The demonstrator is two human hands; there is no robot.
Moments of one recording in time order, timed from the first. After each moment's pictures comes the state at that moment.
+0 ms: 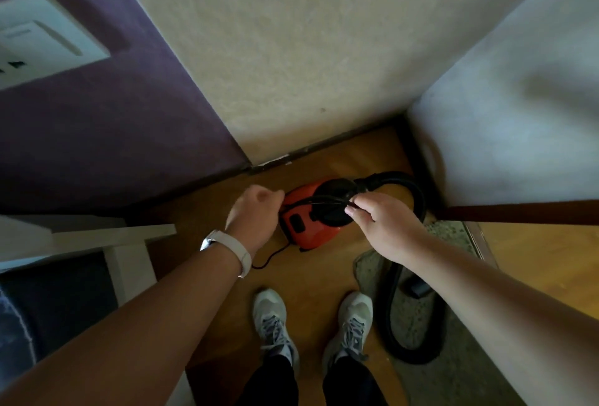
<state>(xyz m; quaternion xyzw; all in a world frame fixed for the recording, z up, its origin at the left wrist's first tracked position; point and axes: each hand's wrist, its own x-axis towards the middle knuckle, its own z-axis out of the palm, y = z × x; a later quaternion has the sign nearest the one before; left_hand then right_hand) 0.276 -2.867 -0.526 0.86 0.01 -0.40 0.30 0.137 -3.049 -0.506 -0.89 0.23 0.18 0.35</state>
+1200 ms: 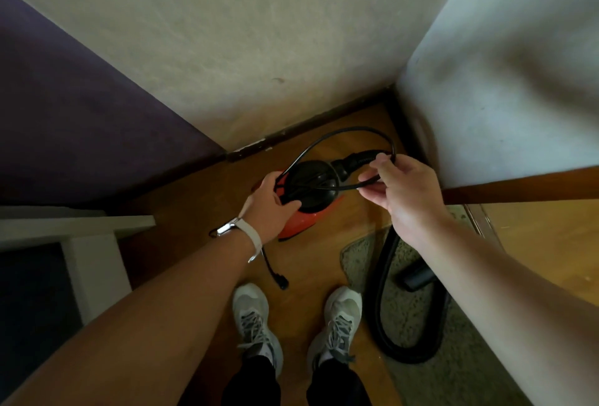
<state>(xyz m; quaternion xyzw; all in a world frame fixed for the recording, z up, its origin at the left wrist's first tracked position) 0.193 -2.937 -0.624 0.87 -0.13 -0.39 0.28 0.079 -3.123 -0.546 -0.45 0.55 -0.06 0.70</state>
